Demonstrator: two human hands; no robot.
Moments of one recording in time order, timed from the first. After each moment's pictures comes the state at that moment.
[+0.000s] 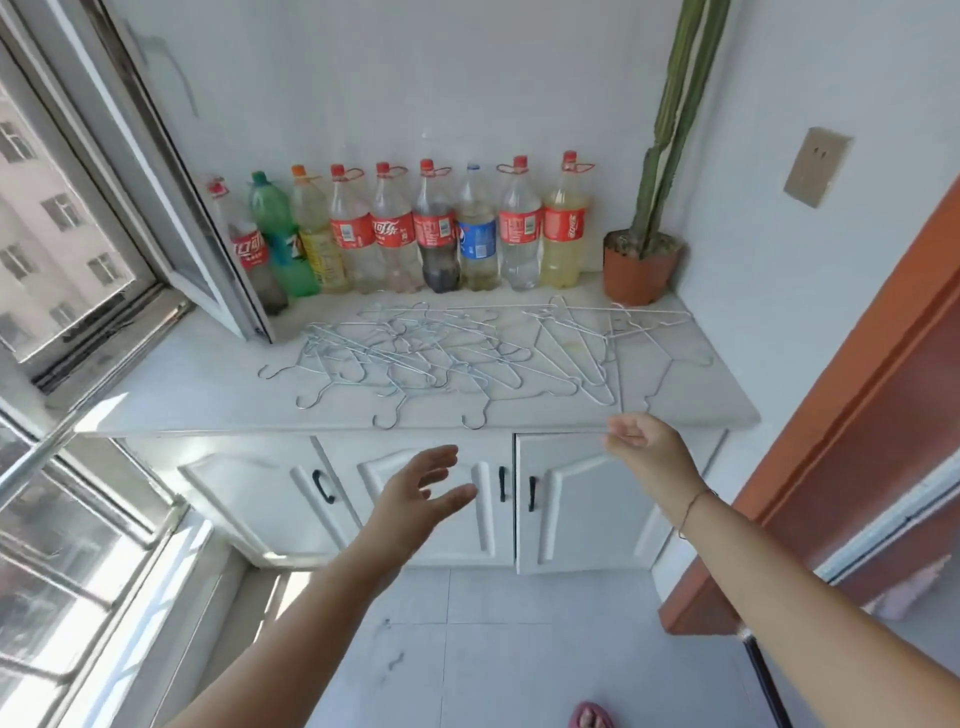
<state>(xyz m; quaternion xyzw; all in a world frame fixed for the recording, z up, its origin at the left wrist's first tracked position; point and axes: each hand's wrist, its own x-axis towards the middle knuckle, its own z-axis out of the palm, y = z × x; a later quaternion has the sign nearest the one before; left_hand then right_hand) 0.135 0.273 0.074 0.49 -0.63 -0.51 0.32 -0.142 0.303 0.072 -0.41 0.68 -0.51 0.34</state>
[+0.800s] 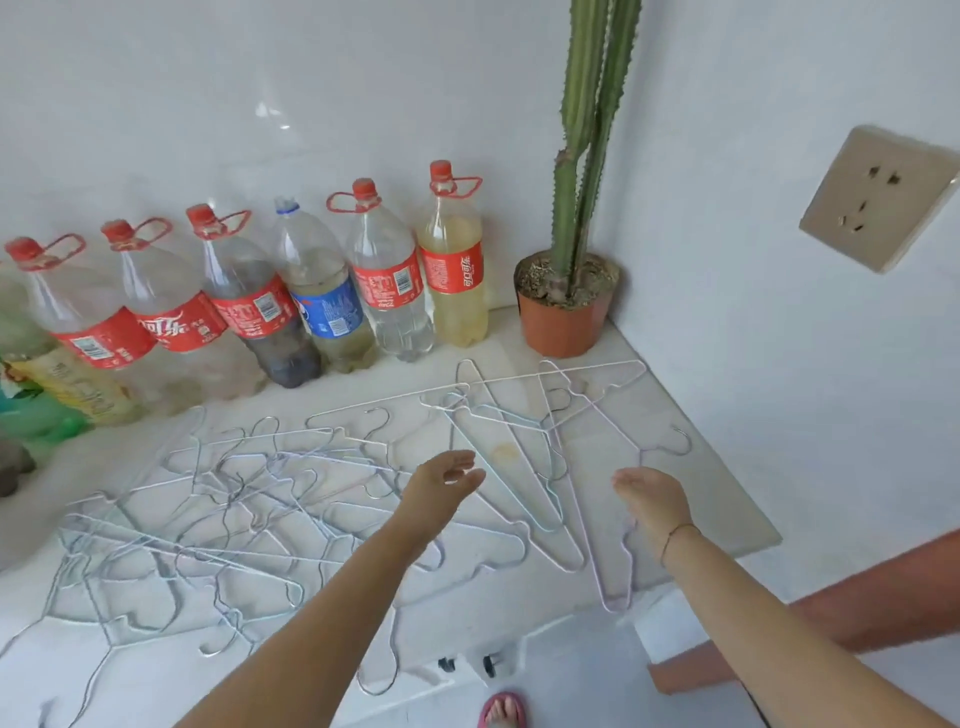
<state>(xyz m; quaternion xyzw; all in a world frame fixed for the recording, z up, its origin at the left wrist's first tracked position) -0.119 -0.085 0.009 0.46 -0.68 -0.54 0.18 -0.345 0.050 -0.037 -0.16 0.81 -0.46 0.32</state>
